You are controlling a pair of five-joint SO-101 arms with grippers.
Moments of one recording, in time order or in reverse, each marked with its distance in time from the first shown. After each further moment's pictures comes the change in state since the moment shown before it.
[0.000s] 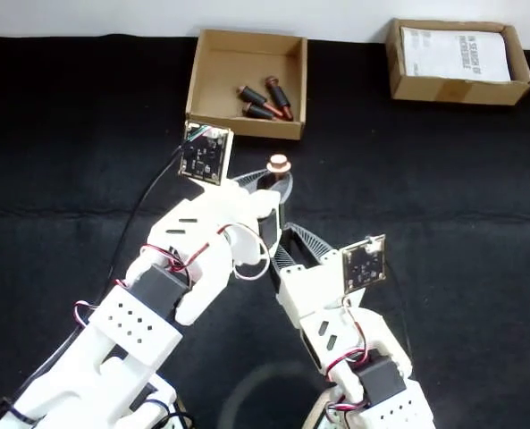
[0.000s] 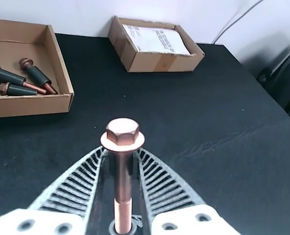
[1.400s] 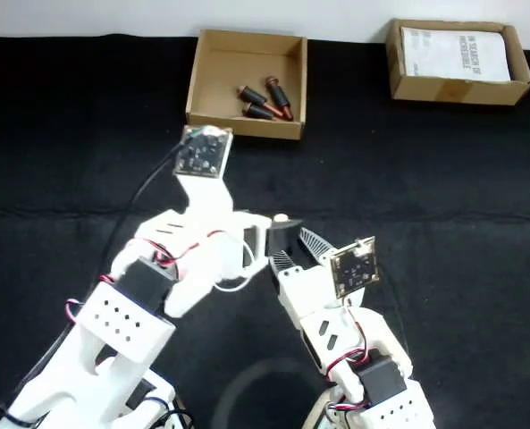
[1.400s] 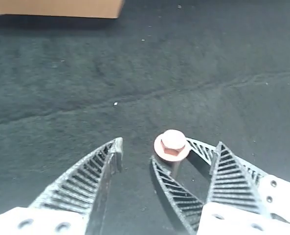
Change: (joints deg) left arm -3.9 0.3 -8.0 30.4 0.1; right arm 0.2 0.1 -0.6 0.0 7.8
